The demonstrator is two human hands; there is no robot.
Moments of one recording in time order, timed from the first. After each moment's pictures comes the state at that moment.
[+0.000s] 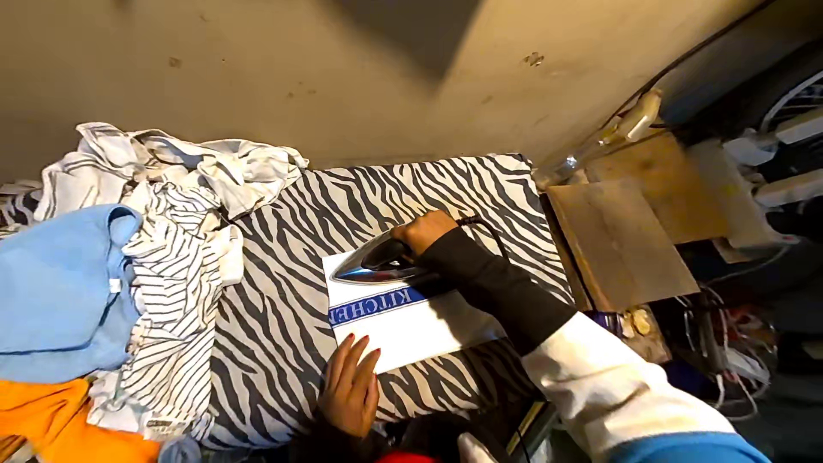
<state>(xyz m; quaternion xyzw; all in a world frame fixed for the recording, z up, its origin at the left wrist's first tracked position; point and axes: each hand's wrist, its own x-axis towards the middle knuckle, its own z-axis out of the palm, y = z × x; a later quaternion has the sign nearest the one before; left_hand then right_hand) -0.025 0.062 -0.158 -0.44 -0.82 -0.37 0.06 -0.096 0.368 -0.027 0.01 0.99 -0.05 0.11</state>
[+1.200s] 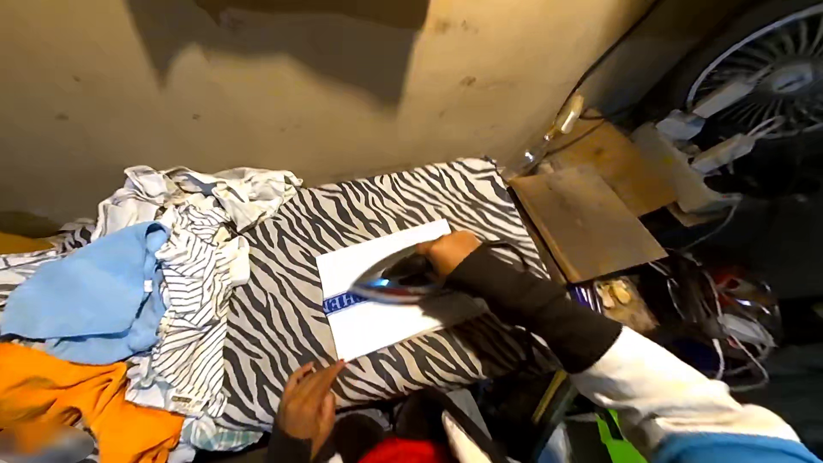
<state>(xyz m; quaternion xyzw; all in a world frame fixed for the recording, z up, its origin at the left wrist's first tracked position) -0.025 0.004 -0.113 -0.47 -0.82 -0.31 0.07 0.005 0.361 -0.010 0.11 0.98 -0.12 0.13</state>
